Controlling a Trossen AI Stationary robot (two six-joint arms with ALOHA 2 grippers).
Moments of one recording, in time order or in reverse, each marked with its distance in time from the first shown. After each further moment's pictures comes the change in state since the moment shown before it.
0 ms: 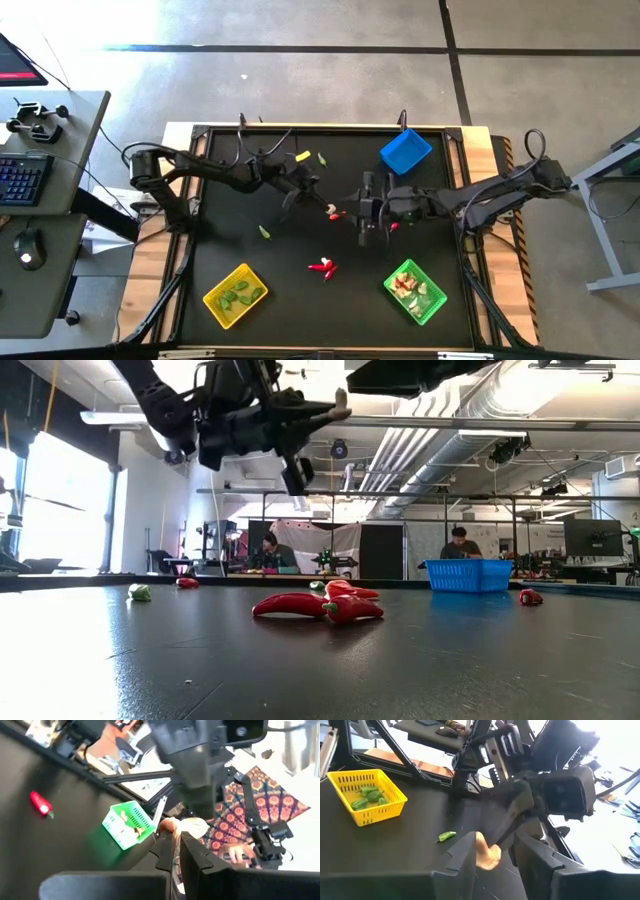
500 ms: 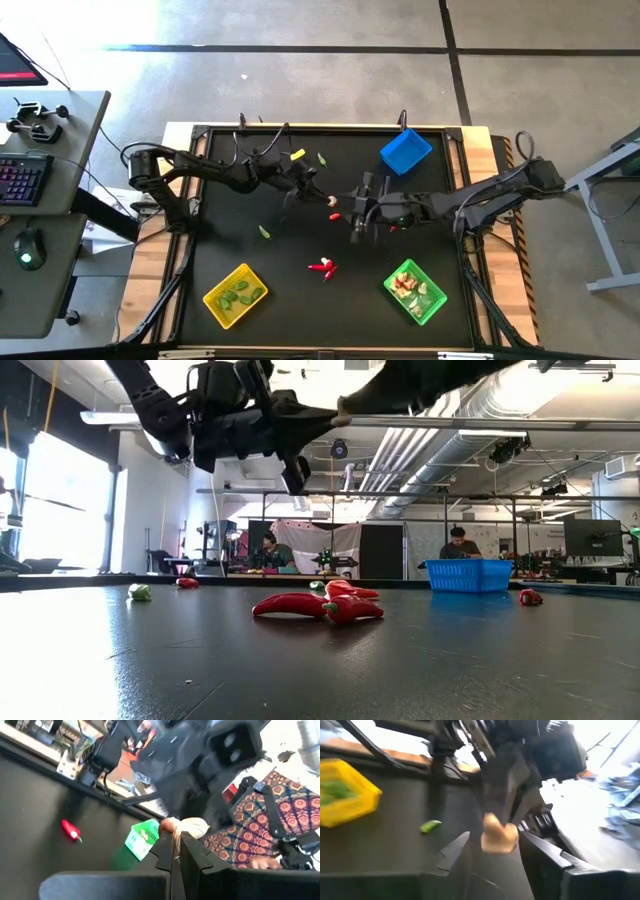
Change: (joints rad) left arm 0.007 -0.010 -0.039 0.069 -0.107 0.104; right arm 0.006 0.059 0.000 0.005 0.145 0.102
